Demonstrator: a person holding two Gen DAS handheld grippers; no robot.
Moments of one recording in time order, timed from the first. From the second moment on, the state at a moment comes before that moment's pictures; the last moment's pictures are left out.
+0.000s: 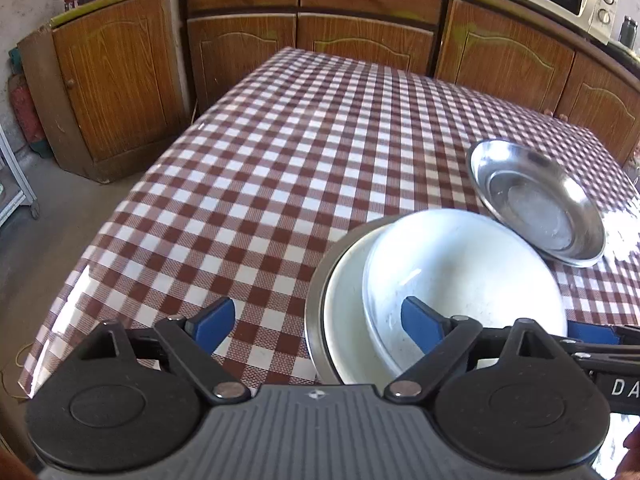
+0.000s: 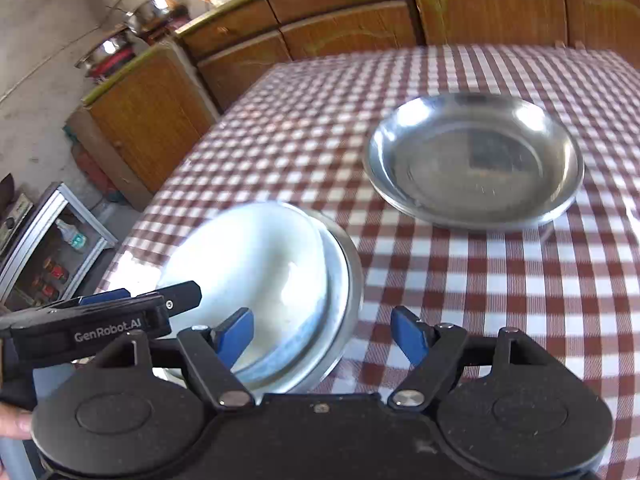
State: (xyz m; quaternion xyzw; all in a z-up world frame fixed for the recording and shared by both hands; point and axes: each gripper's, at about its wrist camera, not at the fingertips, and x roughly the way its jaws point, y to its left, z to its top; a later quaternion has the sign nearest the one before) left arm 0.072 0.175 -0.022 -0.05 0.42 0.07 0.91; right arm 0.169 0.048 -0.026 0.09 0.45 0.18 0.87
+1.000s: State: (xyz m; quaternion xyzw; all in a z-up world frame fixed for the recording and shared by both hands) left arm 0.094 0.177 -0.043 -0.08 0.39 -0.03 0.92; right arm 0.186 0.062 -0.055 0.12 0.43 0.21 0.87
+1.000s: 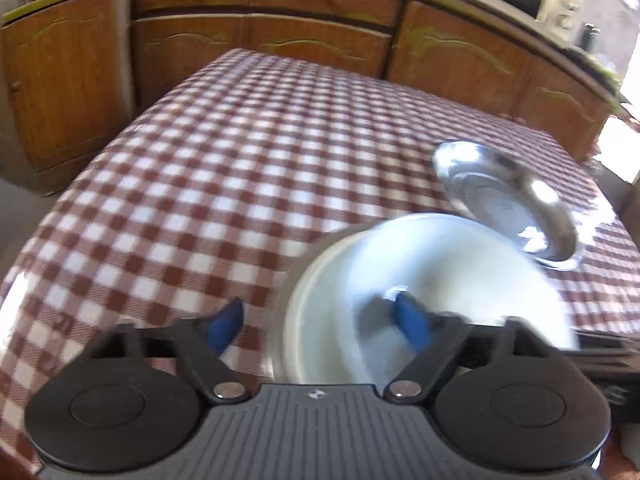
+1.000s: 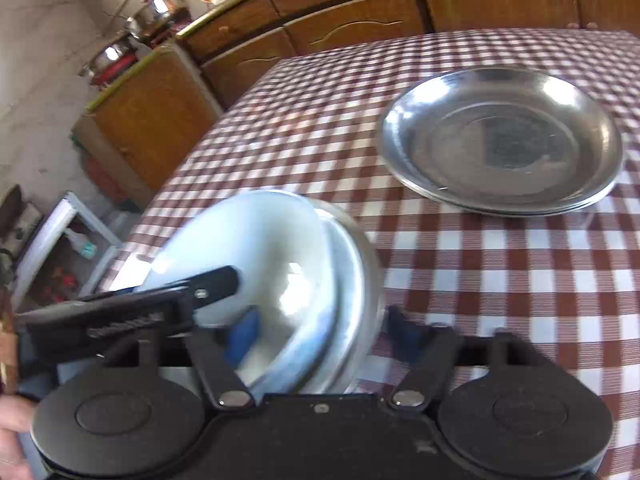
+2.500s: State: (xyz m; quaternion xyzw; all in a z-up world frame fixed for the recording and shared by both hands) left arm 0.024 0.122 0.039 -0.08 0.36 -0.03 0.93; right arm 0.086 0.005 0.042 0.14 0.38 0.17 0.90
